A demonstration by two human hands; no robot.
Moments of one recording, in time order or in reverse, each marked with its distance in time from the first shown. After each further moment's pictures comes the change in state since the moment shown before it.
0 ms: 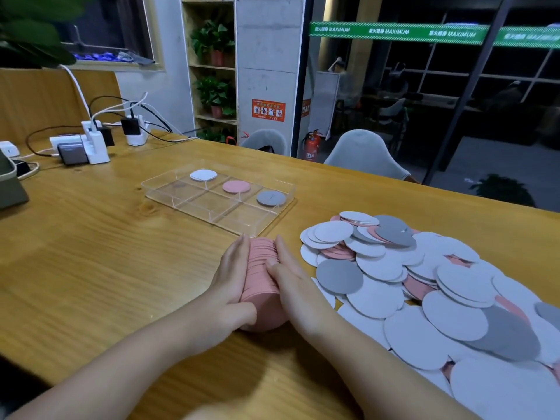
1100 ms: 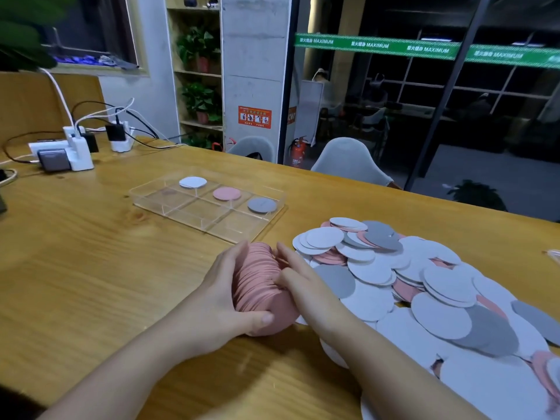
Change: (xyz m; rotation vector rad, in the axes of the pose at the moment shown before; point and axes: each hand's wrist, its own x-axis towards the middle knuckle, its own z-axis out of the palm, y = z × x) left_hand -0.032 0.003 -0.043 0.455 -0.404 0.370; right_hand -0.003 -0.004 -0.017 -0.025 0.056 0.035
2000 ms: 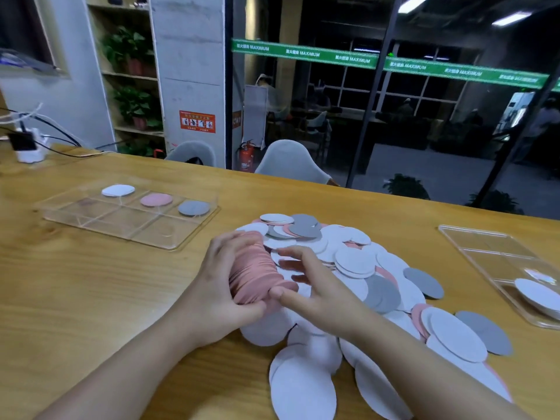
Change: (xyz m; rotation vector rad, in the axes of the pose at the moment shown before) left_hand 0.024 0.066 0.080 -0.006 0.058 0.402; right_hand -0.075 0.044 -0.108 -0.306 0.115 -0.201
